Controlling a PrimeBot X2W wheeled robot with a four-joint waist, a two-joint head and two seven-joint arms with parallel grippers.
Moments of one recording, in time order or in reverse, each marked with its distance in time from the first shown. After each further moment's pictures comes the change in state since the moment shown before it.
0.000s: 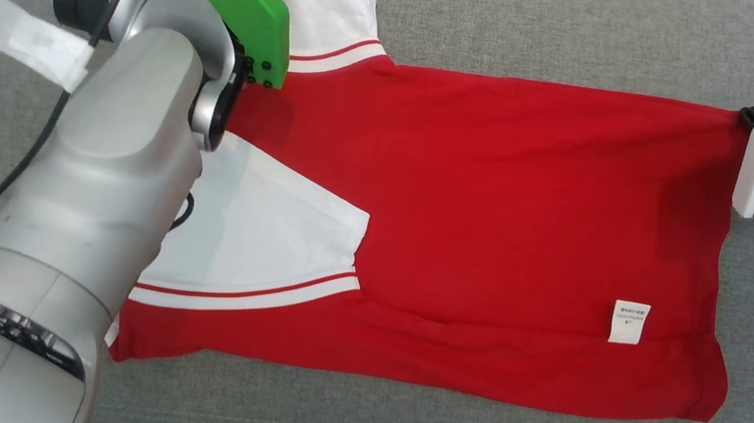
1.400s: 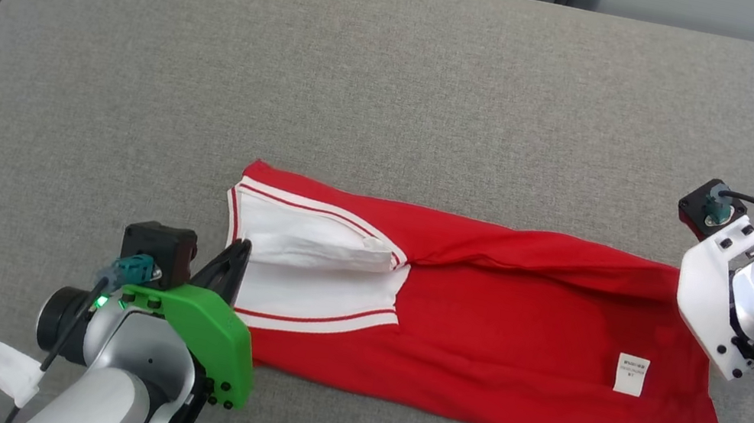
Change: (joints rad) left arm 0.876 0.300 -0.073 -1.071 -0.093 0.273 0.370; right arm 0.050 -0.388 0.710 0.012 0.105 0.000 -0.001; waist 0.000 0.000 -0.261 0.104
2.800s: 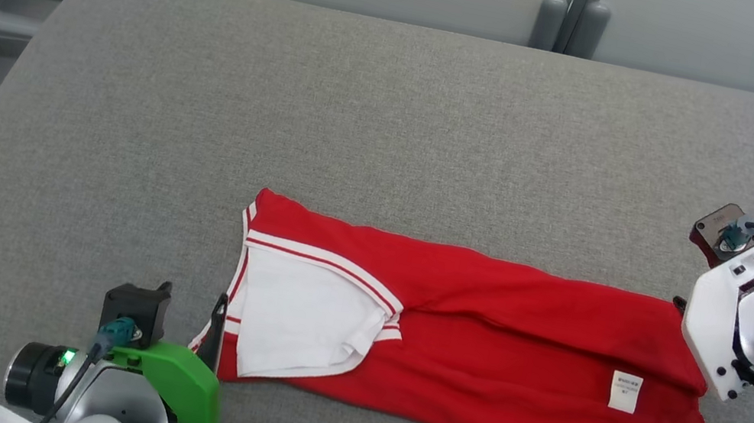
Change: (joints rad) left arm 0.079 0.015 -0.033 0.175 0.047 0.037 -0.143; right arm 0.068 -0.014 -0.009 0.041 0.070 0.000 -0.185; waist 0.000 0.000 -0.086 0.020
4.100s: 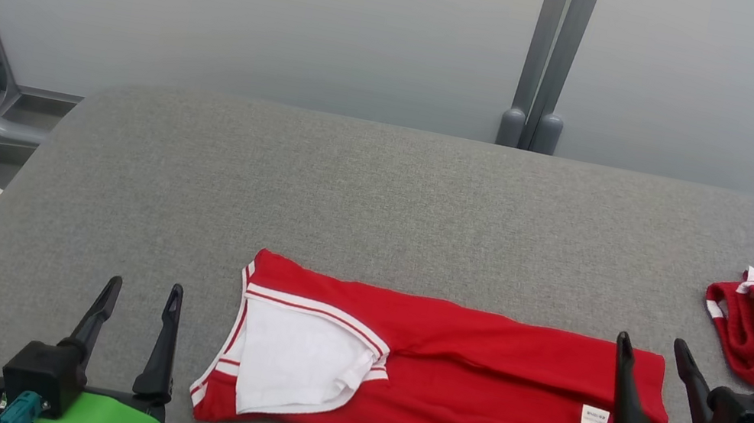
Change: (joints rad) left arm 0.208 -0.103 0.310 -0.049 0.112 -0.225 -0.363; right arm 0.610 0.655 -0.774 -0.166 -0.300 0.000 -0.762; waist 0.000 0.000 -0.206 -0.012
